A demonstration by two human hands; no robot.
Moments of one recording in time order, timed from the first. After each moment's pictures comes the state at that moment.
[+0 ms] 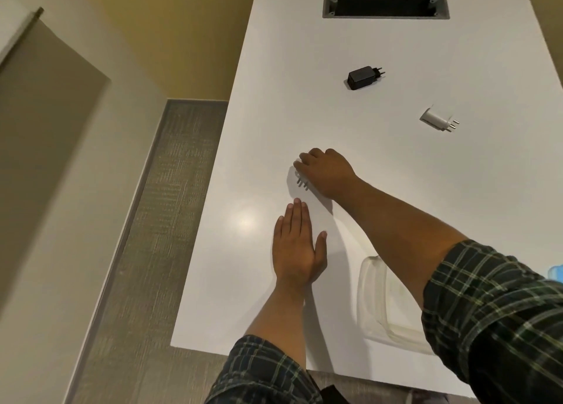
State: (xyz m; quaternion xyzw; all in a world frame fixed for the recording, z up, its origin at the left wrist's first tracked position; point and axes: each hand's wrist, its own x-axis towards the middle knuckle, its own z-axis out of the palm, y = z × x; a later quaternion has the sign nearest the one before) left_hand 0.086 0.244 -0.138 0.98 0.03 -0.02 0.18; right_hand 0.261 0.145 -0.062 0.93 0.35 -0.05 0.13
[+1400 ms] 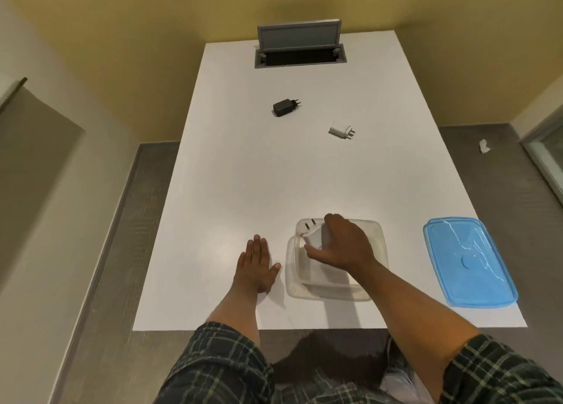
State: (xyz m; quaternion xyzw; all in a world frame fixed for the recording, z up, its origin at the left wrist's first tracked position) left_hand 0.007 0.199 -0.093 0.94 -0.05 -0.34 0.08; right_hand 0.021 -0.037 -0.029 0.97 0.04 0.03 -0.23
